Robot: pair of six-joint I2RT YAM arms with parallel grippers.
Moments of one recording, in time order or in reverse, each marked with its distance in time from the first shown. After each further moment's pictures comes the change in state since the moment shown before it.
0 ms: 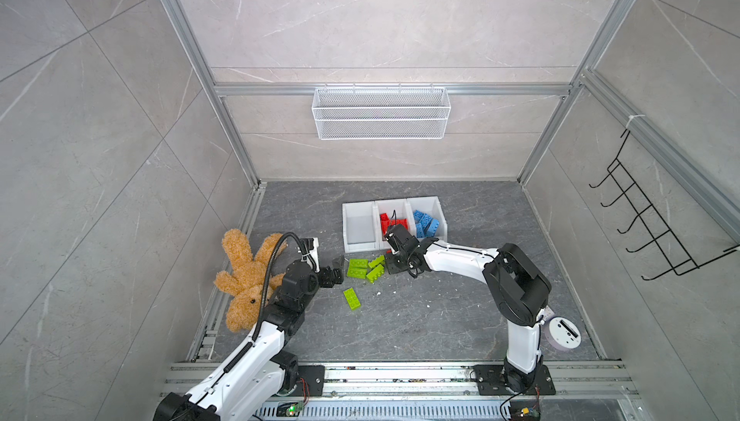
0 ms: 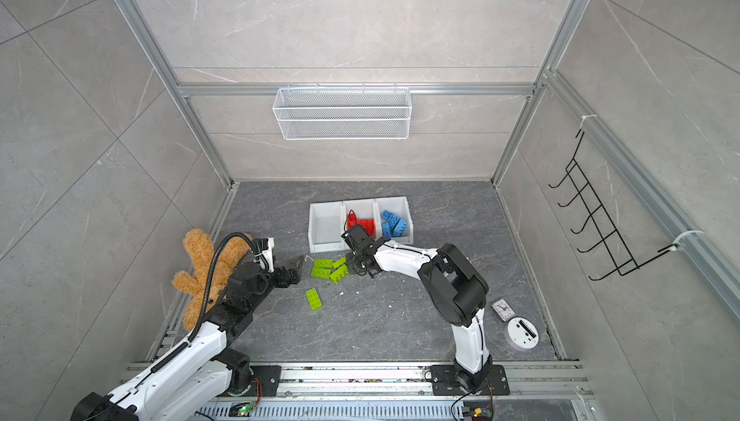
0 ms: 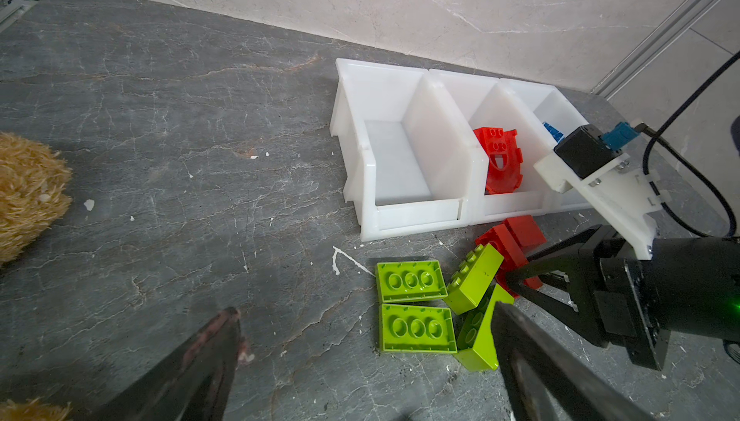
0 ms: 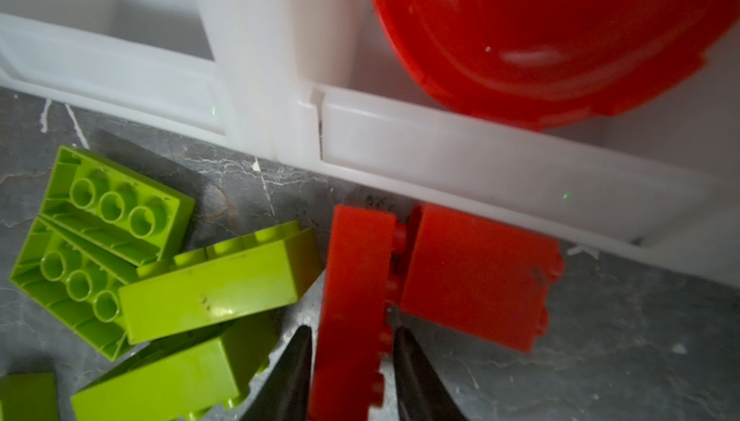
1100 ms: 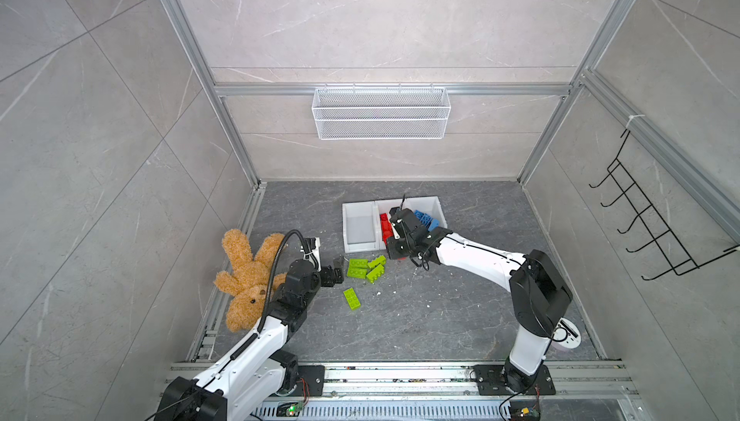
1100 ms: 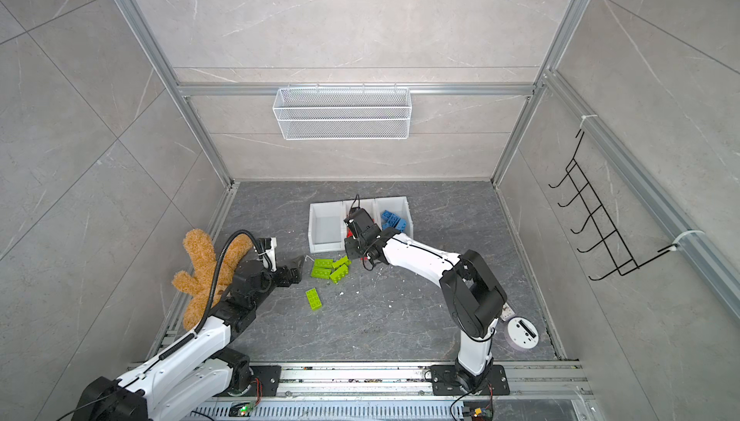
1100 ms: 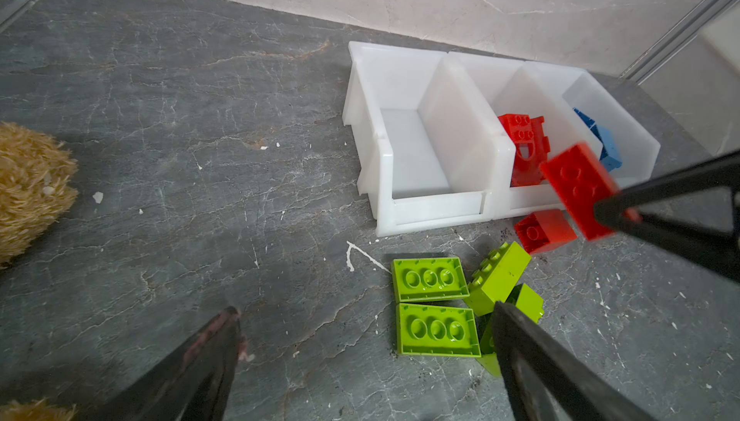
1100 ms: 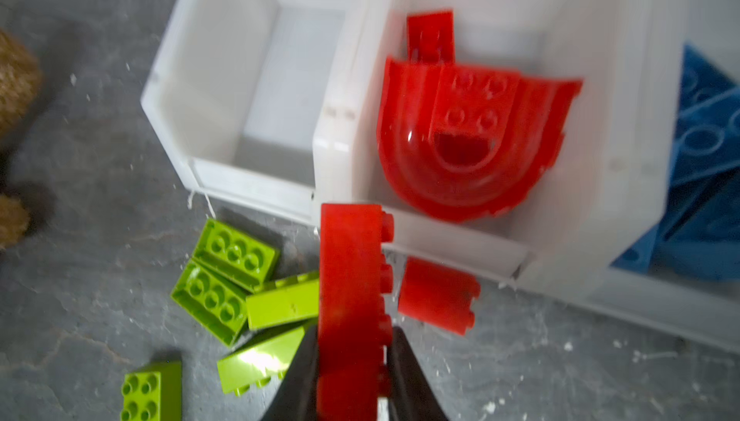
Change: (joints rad) left arm 0.000 0.105 -0.001 0.058 -0.025 0.026; right arm -0.043 -0.109 0.107 -0.009 -0.009 -0.014
